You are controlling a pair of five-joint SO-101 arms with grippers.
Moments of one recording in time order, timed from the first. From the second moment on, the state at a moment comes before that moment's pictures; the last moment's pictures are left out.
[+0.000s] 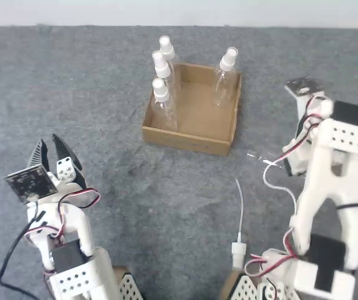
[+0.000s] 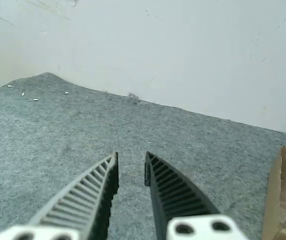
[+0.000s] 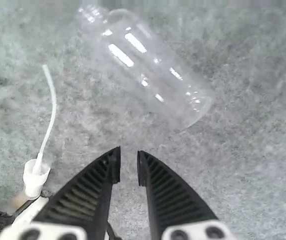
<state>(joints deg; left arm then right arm) -26.0 -103.3 96.3 30.8 9.1 11.8 -9.1 9.4 95.6 30.5</state>
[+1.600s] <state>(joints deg) -26.0 -103.3 96.3 30.8 9.1 1.1 -8.7 33.6 61.2 62.9</state>
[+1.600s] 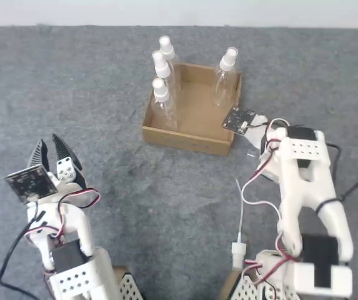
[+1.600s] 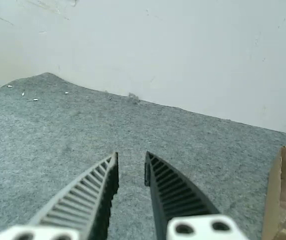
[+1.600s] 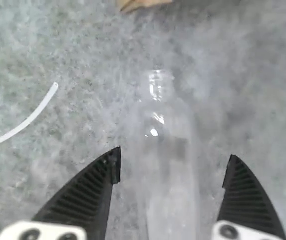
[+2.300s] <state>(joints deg) -26.0 -103.3 96.3 30.8 9.1 1.1 -2.5 33.6 57.2 60.6</state>
